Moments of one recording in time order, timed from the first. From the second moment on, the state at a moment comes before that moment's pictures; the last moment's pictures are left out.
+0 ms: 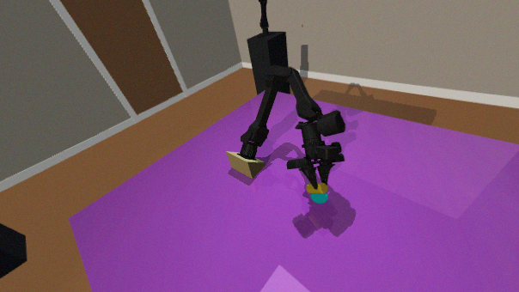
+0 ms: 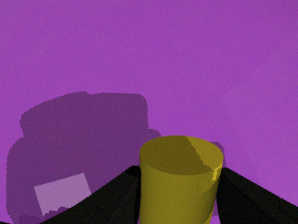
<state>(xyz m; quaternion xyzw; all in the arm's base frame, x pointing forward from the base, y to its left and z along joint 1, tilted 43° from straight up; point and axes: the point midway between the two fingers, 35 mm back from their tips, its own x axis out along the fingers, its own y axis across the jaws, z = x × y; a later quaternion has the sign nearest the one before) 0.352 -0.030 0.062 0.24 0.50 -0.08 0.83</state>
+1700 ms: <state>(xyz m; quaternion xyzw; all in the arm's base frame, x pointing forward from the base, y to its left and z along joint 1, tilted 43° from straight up) 0.344 -0.026 0.077 0.27 0.34 -0.13 0.89</state>
